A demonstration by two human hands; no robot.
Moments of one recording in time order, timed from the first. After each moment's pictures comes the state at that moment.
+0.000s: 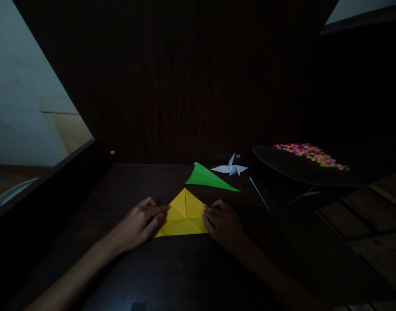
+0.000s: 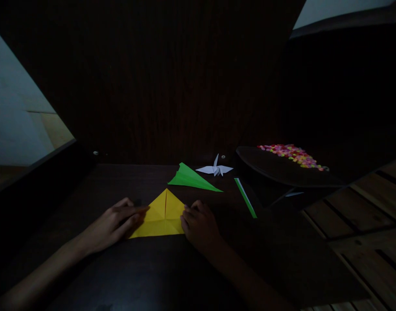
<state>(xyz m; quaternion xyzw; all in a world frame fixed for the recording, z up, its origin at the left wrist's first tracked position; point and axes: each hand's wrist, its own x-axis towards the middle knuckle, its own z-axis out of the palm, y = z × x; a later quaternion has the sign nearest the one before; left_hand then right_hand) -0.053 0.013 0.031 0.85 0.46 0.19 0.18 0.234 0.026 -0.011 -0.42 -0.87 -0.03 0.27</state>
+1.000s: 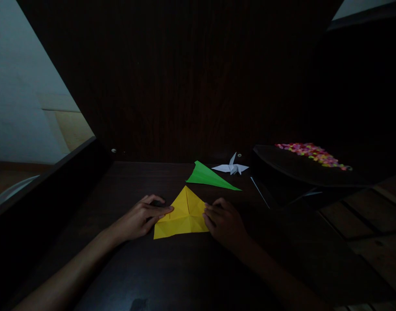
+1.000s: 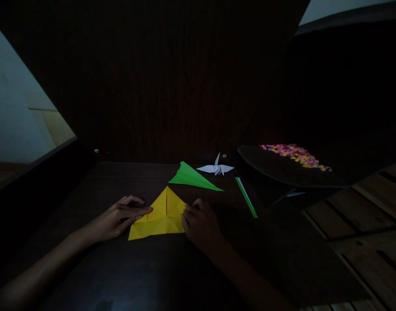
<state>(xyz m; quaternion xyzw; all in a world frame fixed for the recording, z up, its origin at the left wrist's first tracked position) -0.067 0.029 0.014 0.88 0.39 0.20 0.20 0.233 0.027 -0.010 -0.42 -0.87 -0.05 0.27</state>
